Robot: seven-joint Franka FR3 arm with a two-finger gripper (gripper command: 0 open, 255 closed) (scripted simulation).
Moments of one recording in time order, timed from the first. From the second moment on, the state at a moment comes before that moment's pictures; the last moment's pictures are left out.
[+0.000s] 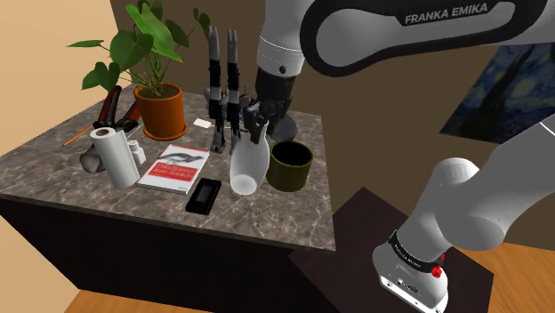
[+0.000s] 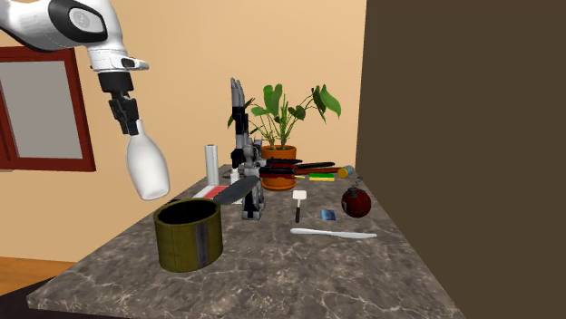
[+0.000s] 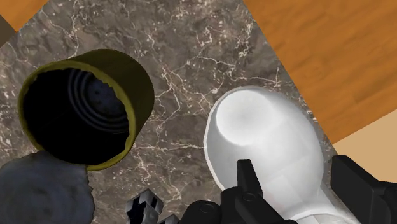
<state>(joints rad) 0.34 -0.33 0.22 -2.18 0.02 1.97 0.42</state>
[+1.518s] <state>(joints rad) 0.34 -0.27 0.23 -2.38 0.01 2.23 0.43</state>
